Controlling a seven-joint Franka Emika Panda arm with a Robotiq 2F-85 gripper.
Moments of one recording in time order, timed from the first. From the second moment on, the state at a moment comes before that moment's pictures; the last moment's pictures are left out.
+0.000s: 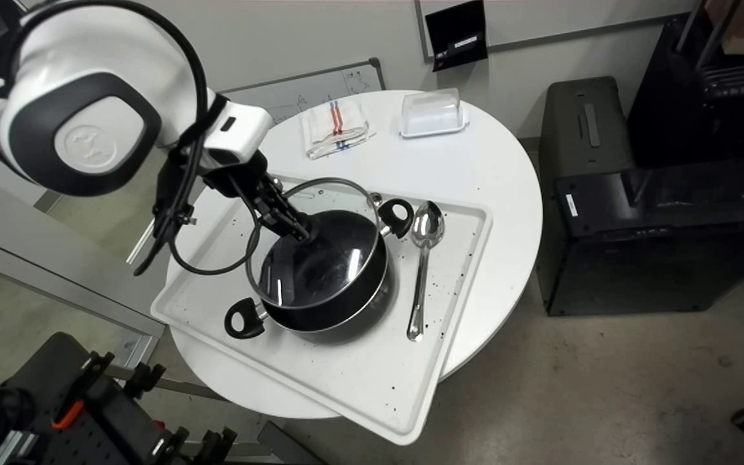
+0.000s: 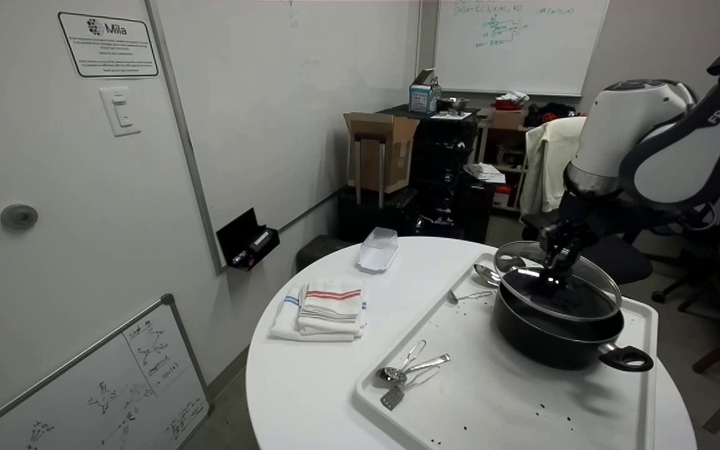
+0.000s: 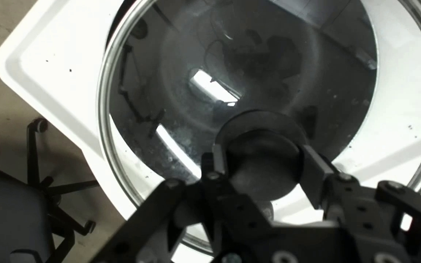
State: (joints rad) arm 0.21 0.42 -0.32 -2.36 -0.07 2.86 0.57
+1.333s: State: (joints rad) arm 0.49 0.34 -0.25 -2.39 -0.38 2.83 0.67
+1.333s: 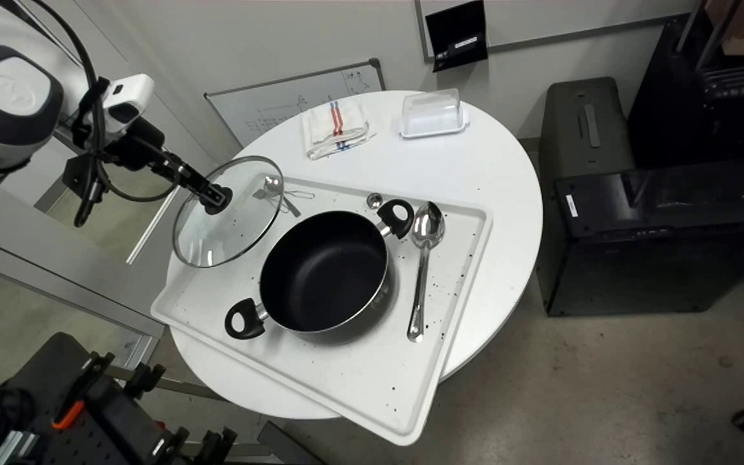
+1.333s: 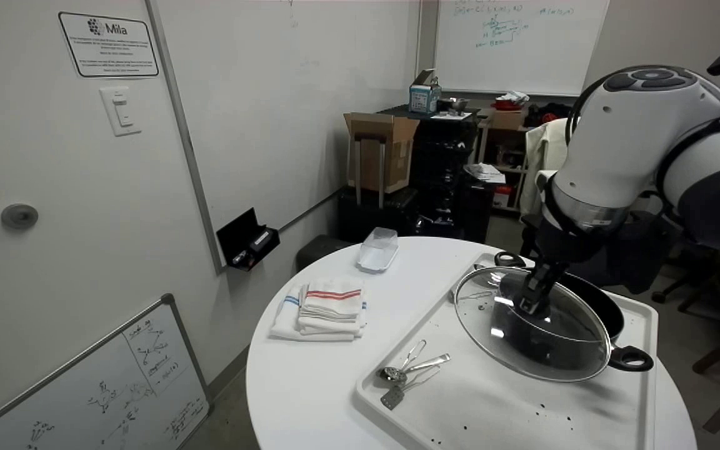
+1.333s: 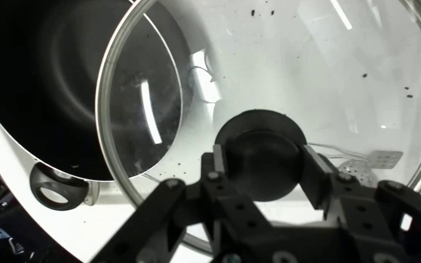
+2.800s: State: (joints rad) arm 0.58 0.77 -0.18 -2.16 -0.32 2.86 0.67
